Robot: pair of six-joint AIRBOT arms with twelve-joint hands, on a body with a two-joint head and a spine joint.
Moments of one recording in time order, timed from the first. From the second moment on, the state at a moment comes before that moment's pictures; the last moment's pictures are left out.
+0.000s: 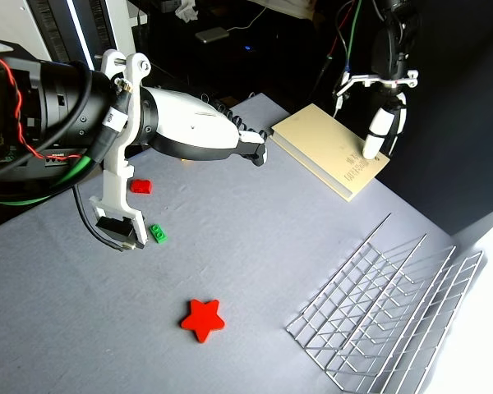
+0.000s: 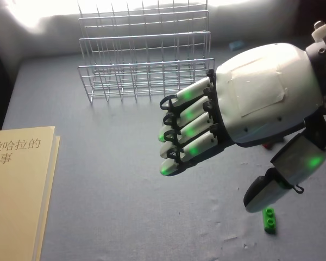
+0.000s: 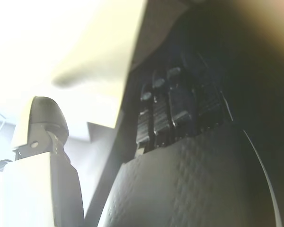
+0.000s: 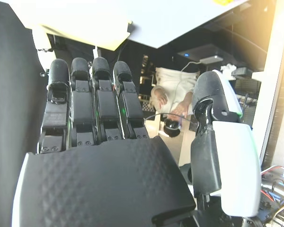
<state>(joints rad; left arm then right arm) 0.73 -0.97 1.59 -0.30 0.41 -0.34 -0.01 -1.07 1.14 -2.01 0.82 0.55</state>
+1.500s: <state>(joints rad) 0.63 -0.90 1.52 -0.30 0.41 -0.39 -0.01 -1.08 1.14 -2.00 0.84 0.55</state>
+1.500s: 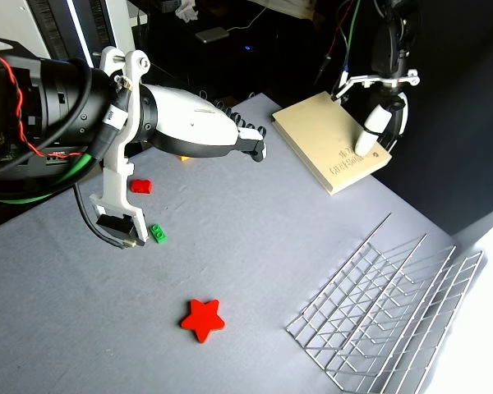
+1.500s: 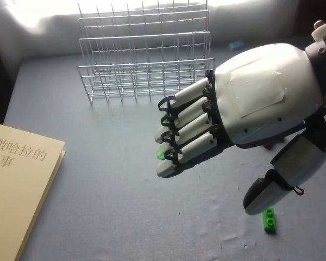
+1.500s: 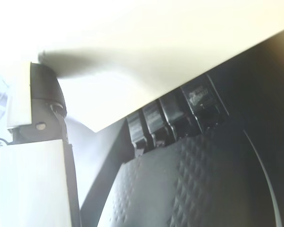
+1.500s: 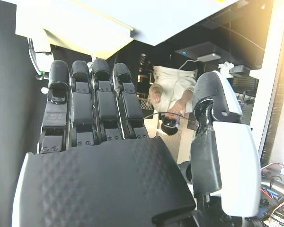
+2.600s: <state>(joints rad) 0.51 -0.78 1.42 -0.29 0.19 -0.63 0.01 -0.99 1.14 -1.96 0.91 0.50</state>
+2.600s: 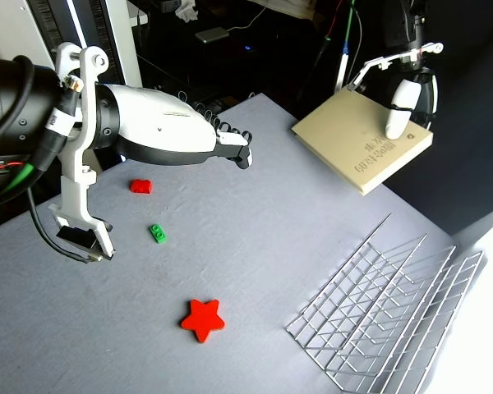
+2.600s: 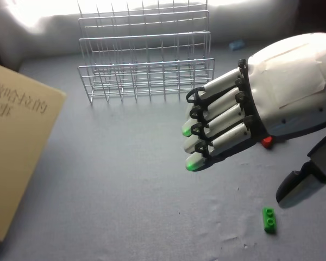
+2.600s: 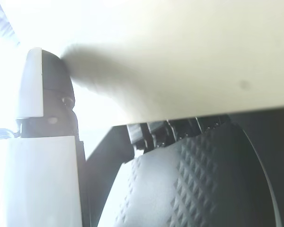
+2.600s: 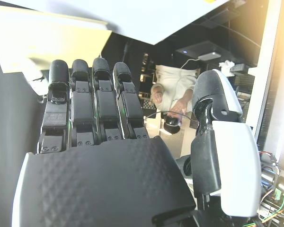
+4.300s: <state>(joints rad) 0.33 -0.84 1.51 -0.10 -0.42 -1.11 -0.05 -0.88 1.10 -1.78 0.96 0.31</state>
